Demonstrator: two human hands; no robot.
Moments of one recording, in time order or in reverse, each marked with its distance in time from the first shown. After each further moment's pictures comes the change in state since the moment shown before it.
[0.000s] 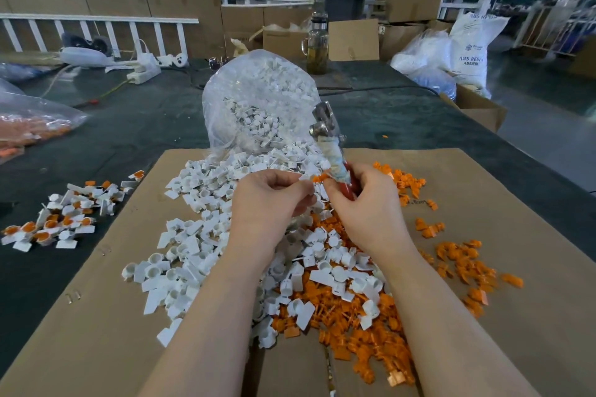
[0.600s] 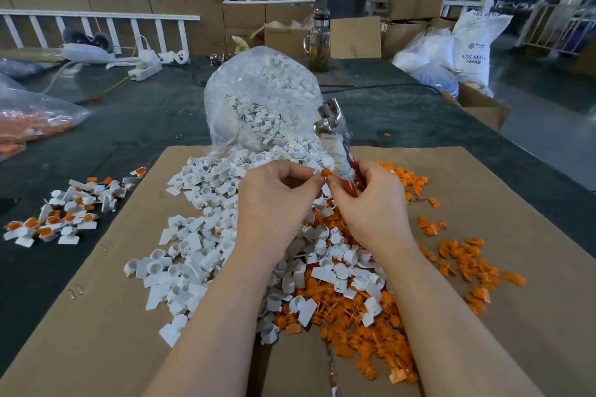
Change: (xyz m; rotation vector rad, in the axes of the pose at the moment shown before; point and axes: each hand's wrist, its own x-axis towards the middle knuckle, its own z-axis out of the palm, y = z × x) left_hand -0.006 0.004 0.004 0.206 0.057 0.183; right_hand 0.000 -0.002 0.001 -0.140 0.074 -0.005
